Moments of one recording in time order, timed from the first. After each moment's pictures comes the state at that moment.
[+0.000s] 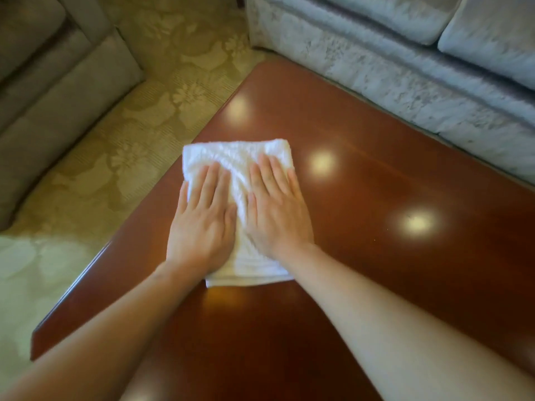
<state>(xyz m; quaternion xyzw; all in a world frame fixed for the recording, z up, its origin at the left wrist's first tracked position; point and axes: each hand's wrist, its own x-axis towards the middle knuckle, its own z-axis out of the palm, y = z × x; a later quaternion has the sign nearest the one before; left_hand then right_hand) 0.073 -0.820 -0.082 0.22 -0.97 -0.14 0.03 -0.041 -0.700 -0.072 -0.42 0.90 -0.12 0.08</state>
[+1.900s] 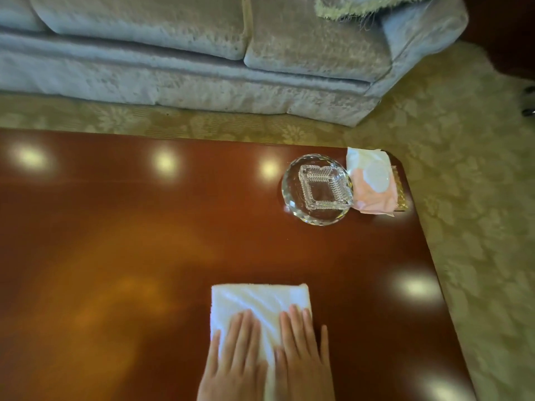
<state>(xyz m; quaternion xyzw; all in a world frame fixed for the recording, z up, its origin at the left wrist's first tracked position) 0.131 -0.168 -0.086 -0.12 -0.98 -0.15 -0.05 0.133 -0.015 -0.069 -0.01 1.00 0.00 0.03</state>
